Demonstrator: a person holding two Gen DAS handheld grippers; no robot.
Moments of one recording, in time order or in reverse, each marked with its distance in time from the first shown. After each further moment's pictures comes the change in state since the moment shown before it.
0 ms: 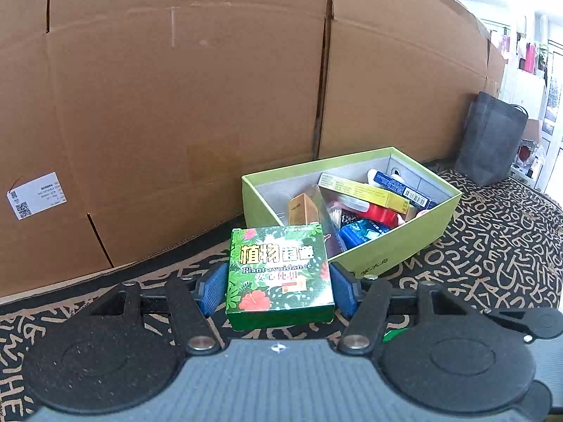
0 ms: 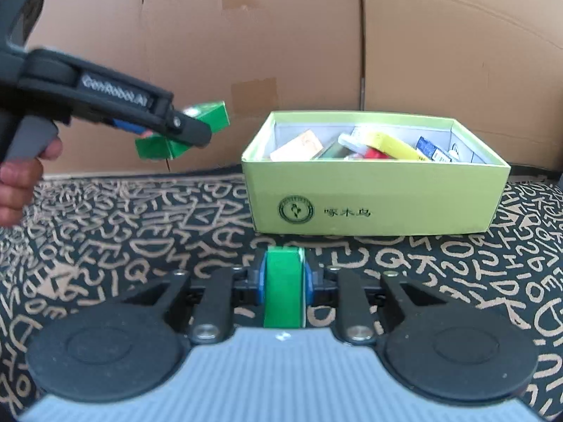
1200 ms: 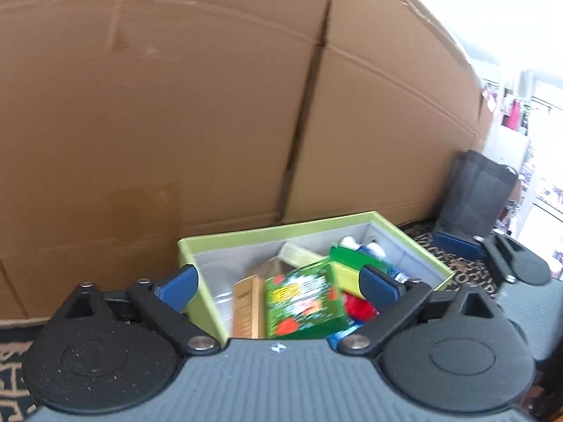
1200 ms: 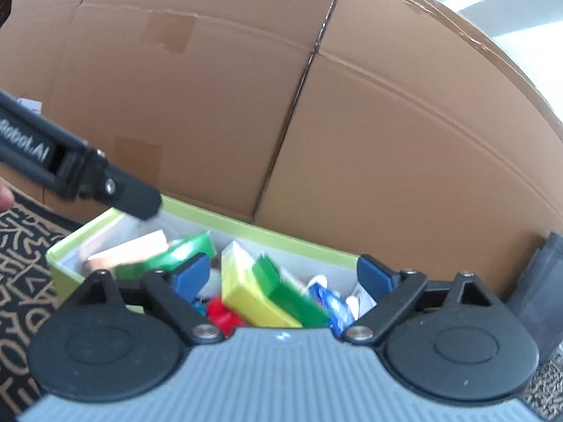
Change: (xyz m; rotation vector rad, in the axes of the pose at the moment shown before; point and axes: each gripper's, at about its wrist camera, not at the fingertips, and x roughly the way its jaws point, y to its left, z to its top) left arm 0.079 -0.009 0.032 -0.111 -0.147 -0.134; right arm 0.059 -0.070 0.066 -0.267 -0.256 -0.278
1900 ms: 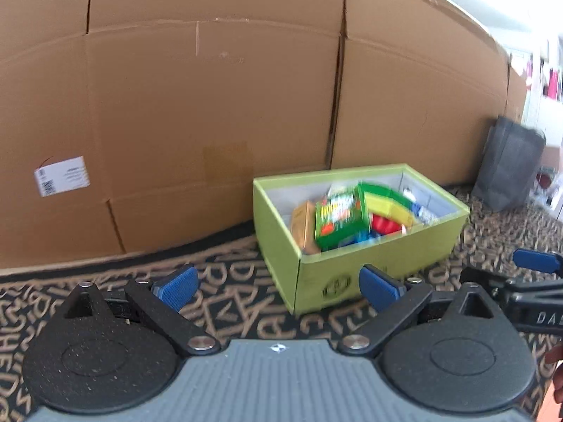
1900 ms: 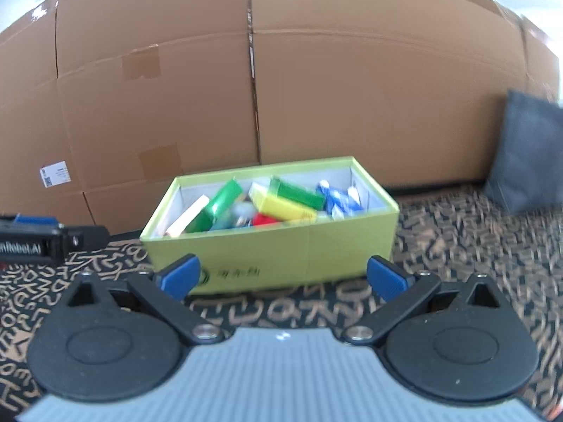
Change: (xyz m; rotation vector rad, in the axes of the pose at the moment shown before) left arm -0.100 -0.025 -0.050 0.055 0.059 0.238; right arm -0.114 -0.013 -0.013 0.416 0.189 0.043
